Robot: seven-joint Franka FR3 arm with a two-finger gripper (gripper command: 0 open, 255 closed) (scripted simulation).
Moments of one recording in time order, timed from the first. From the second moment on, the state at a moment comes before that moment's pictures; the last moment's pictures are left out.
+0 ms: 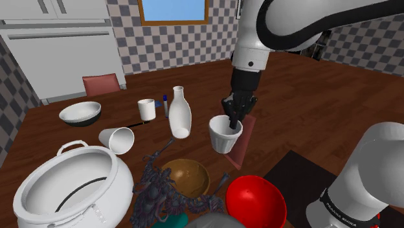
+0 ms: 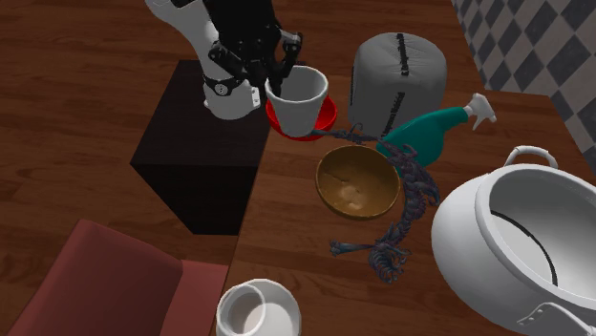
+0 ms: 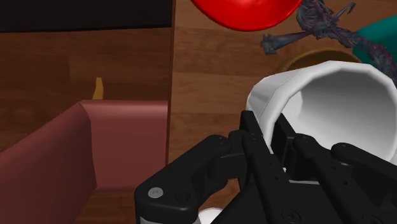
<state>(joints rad) 0.12 -0.60 0.22 -2.48 0.34 1.87 0.29</state>
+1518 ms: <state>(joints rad) 0.27 -1.10 0.30 -2.84 0.47 1.75 0.41</state>
